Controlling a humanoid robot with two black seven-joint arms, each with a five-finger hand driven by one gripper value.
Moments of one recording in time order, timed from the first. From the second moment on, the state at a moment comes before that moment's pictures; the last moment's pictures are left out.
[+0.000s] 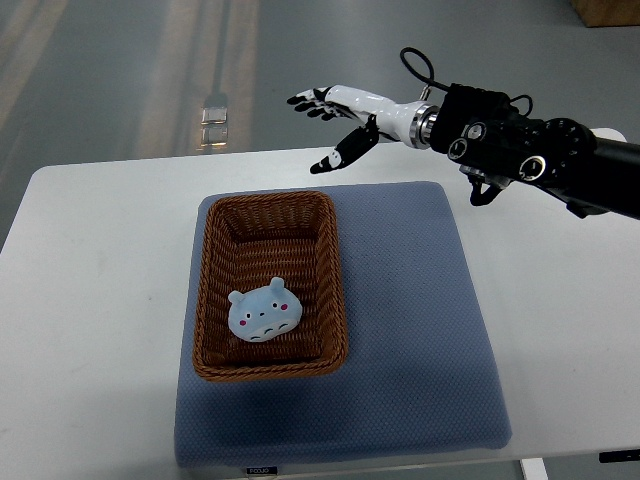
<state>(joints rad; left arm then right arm) -0.19 0.00 -0.12 -0.07 0.07 -0.04 -0.04 1.30 -0.22 -0.13 0.74 -0.41 0.03 0.30</state>
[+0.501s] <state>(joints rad) -0.19 0.00 -0.12 -0.08 0.07 -0.04 -0.04 0.73 -0.29 0.55 0.75 -0.38 0.03 0.39</state>
